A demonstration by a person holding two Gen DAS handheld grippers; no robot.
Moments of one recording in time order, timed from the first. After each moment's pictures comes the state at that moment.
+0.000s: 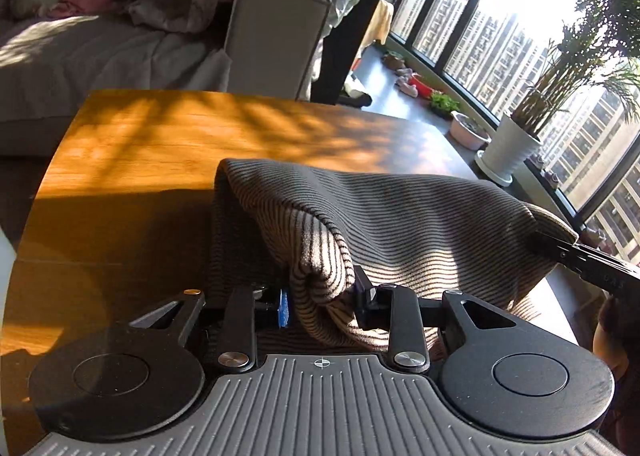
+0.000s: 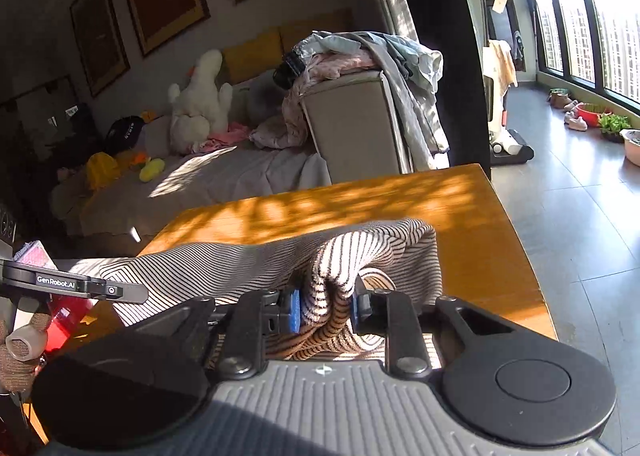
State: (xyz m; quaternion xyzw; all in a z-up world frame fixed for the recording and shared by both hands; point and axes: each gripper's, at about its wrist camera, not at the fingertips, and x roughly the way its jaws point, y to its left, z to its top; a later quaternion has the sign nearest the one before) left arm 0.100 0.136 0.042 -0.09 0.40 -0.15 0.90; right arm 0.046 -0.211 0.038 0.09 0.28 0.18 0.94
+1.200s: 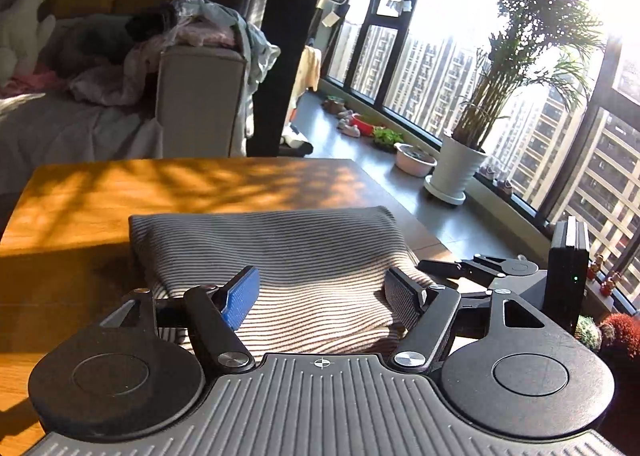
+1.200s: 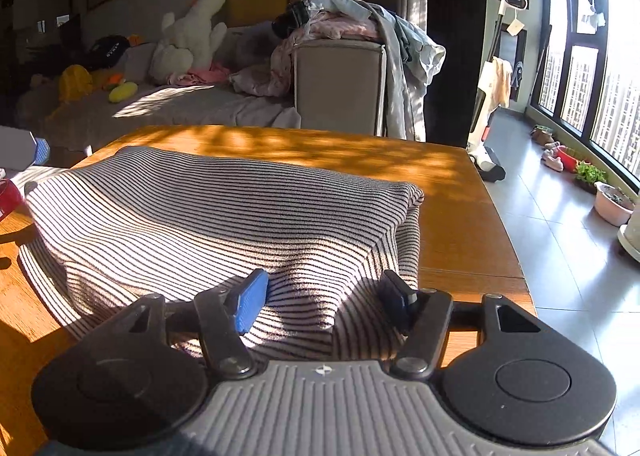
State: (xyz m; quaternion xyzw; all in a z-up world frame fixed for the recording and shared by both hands) left arm 0.054 0.076 0.071 -0.07 0.31 -0.24 0.92; right arm 0.054 -0.185 -0.008 -0.05 0.29 0.15 0.94
